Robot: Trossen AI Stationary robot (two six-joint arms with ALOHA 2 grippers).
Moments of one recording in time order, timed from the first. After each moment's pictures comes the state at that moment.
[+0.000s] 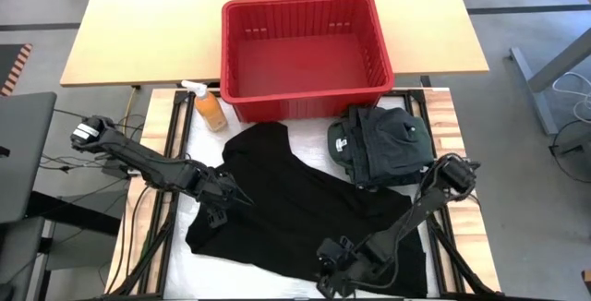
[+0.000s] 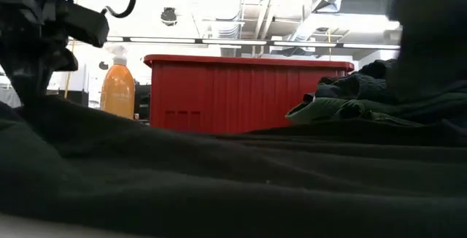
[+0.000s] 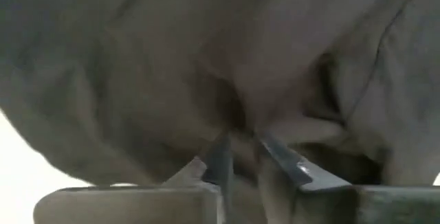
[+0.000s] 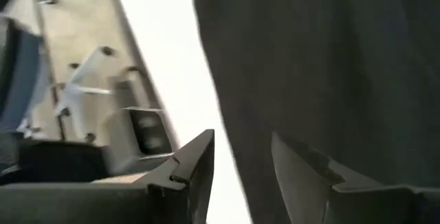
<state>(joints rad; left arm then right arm) -0.35 1.23 0.77 -0.86 0.00 -0.77 0.73 1.97 1.32 -0.26 0.32 1.27</state>
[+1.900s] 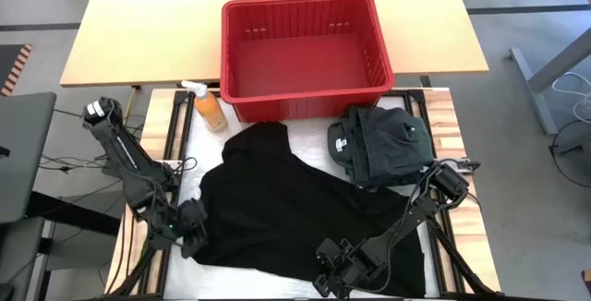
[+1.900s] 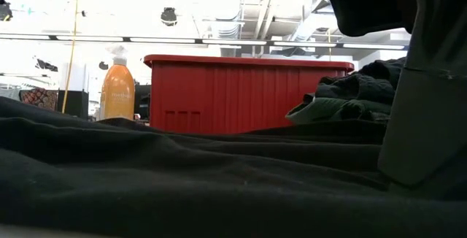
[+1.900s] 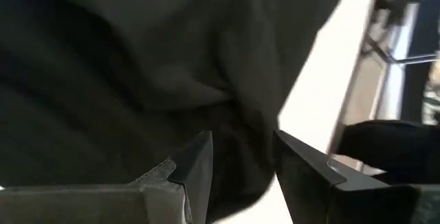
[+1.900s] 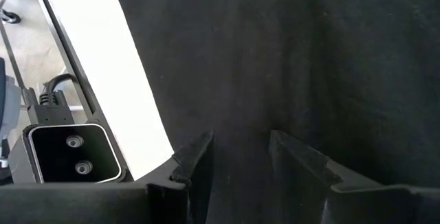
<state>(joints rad) -1.00 1.01 0.57 -0.49 -0.29 -1.49 0.73 2.07 1.32 -0.26 0.32 1.39</state>
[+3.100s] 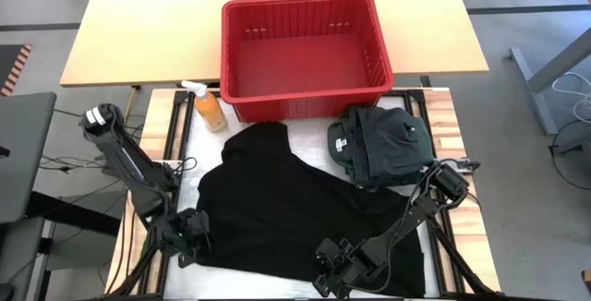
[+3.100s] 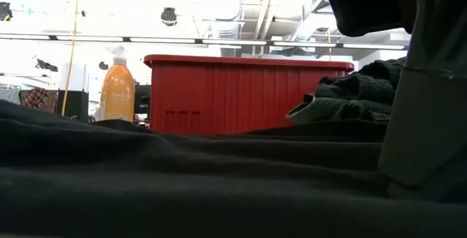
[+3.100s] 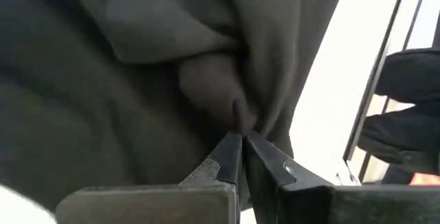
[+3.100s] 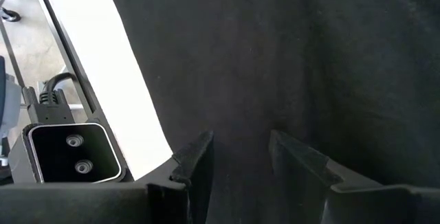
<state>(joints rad) -0.99 1.14 0.54 -0.39 -0.08 -1.38 0.73 2.07 1.32 -0.25 0.31 1.39</state>
